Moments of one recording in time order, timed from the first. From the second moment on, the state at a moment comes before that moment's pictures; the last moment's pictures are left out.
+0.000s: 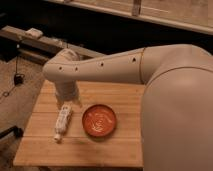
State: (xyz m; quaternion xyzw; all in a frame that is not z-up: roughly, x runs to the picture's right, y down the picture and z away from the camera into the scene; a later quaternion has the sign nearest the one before) arm -0.184 0.085 0.679 -0.28 0.16 0.62 0.71
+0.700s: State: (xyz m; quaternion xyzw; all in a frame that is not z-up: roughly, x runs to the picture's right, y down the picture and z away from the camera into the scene) arm -0.267 0.110 0.695 -0.30 0.13 0.56 0.76
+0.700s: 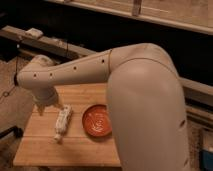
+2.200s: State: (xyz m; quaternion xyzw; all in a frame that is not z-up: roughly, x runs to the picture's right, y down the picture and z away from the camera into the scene) arm -0.272 0.156 0.802 -0.34 0.22 0.54 0.74
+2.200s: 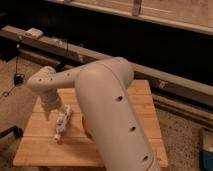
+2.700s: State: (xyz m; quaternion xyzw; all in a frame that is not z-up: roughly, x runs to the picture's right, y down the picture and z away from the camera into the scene) arm -0.256 0.154 0.822 -0.34 0.24 0.57 0.71
